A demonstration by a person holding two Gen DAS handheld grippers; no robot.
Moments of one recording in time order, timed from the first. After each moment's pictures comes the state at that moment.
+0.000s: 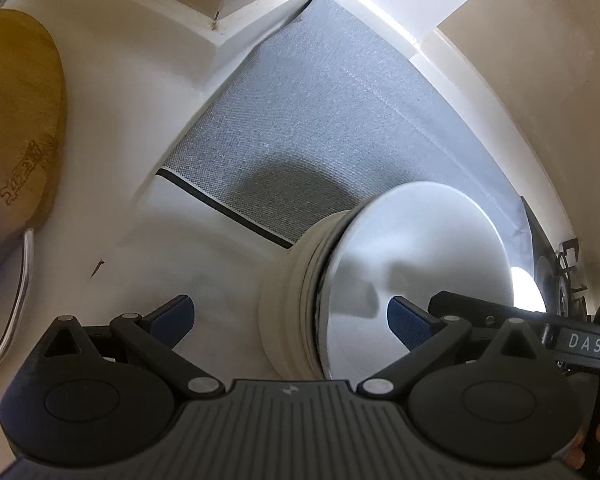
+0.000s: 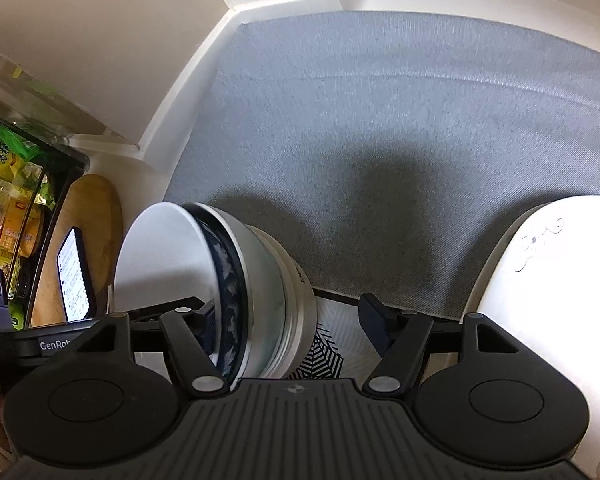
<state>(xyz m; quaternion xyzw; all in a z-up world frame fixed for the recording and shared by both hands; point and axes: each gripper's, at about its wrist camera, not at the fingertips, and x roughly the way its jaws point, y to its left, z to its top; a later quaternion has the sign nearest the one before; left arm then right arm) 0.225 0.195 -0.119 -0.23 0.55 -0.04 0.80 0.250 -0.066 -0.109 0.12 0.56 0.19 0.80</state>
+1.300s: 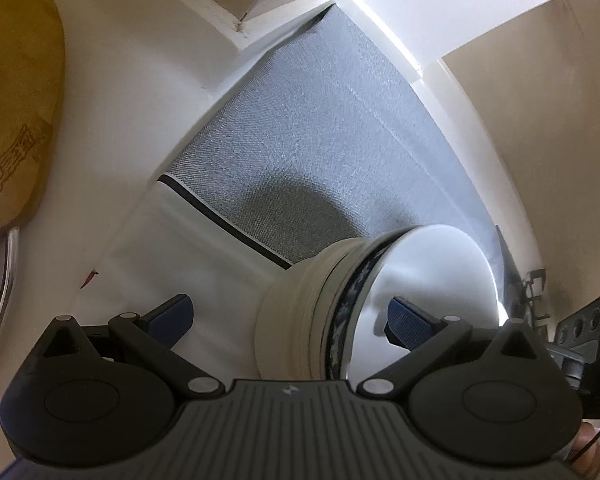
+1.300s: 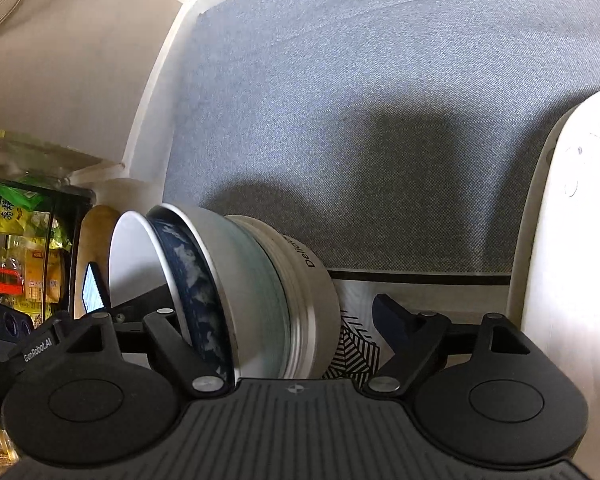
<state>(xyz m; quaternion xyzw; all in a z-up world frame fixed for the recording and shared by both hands) 0.213 0.223 -0.130 -0.30 0.54 -0.06 0.79 0.254 -0.072 -0.148 0.24 0.58 0.18 0.75</state>
